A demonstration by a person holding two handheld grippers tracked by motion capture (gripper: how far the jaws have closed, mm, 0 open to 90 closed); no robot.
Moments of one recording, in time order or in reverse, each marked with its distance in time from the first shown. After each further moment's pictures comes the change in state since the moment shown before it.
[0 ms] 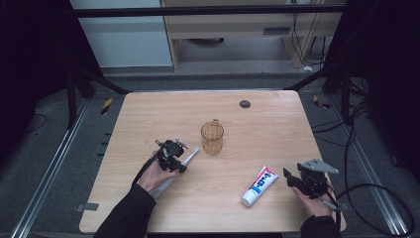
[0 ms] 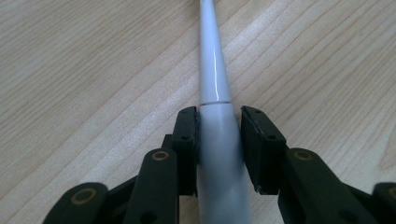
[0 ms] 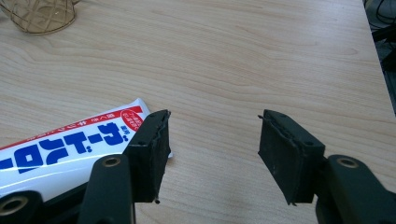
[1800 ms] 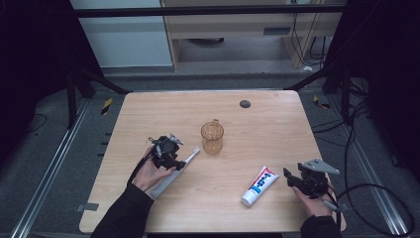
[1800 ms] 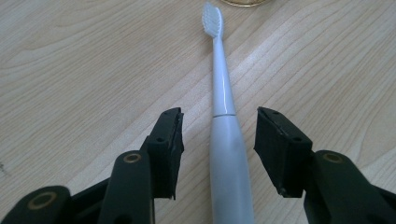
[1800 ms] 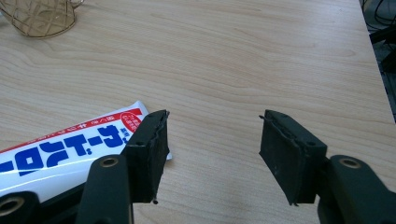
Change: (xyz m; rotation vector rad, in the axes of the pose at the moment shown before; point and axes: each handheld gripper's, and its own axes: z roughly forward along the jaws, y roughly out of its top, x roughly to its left) left arm 0.001 -0.003 -0.029 -0.114 0.030 0.020; right arm -0.001 0.000 -0.001 -0.012 -0.002 0.003
